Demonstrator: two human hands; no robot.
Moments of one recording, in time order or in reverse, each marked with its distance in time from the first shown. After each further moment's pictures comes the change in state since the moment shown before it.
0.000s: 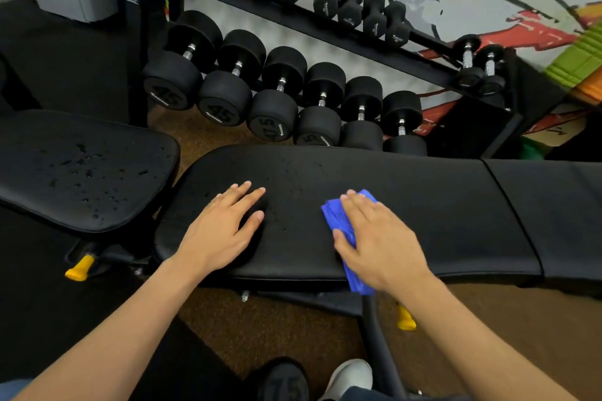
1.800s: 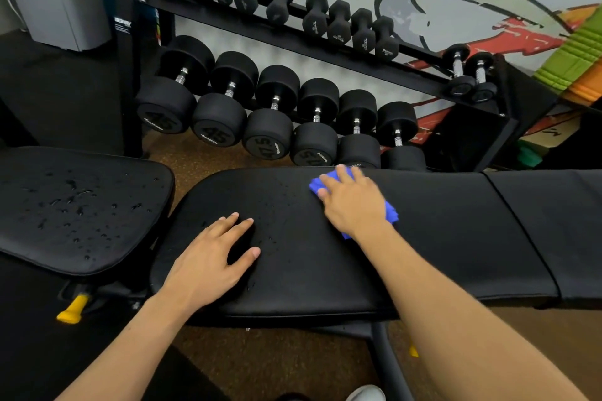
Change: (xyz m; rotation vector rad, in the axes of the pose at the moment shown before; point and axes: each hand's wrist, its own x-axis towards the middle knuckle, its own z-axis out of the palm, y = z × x) left_hand 0.002 -0.012 -0.010 -0.015 -0.107 -0.100; right_hand 0.134 0.009 0.020 -0.047 -0.032 0.165
